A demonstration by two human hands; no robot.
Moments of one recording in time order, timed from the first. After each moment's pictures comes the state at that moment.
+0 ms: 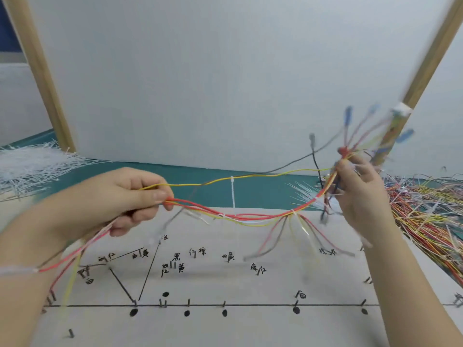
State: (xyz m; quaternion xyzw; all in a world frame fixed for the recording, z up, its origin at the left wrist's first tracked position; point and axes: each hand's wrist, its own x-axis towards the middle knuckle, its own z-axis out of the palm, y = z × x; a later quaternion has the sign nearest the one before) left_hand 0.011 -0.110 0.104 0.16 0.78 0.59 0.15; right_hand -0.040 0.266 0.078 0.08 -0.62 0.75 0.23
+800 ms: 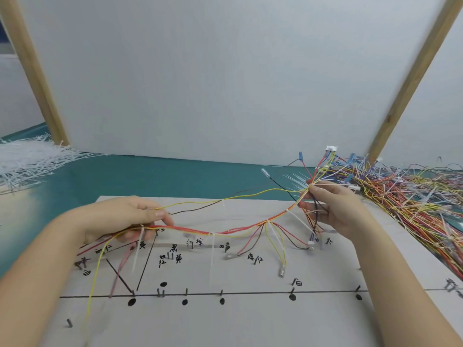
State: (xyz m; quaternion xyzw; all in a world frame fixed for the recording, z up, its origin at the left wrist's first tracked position) left_hand -0.012 -0.117 0.053 0.07 0.87 0.44 0.22; right_hand -0.047 0.277 0.039 -0.06 -0.70 0.71 0.00
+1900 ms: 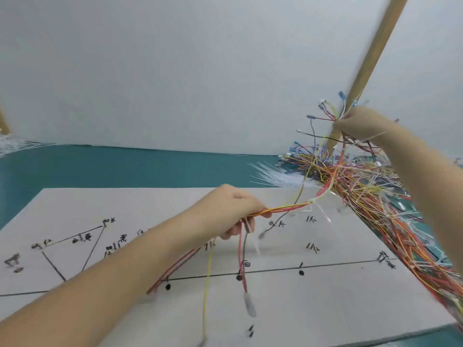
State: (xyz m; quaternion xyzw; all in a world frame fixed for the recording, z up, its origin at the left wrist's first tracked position) left_hand 0.021 0.097 0.071 0.20 0.77 0.58 0.19; right_hand -0.105 0.398 0.166 -0.13 -0.98 0.12 0.12
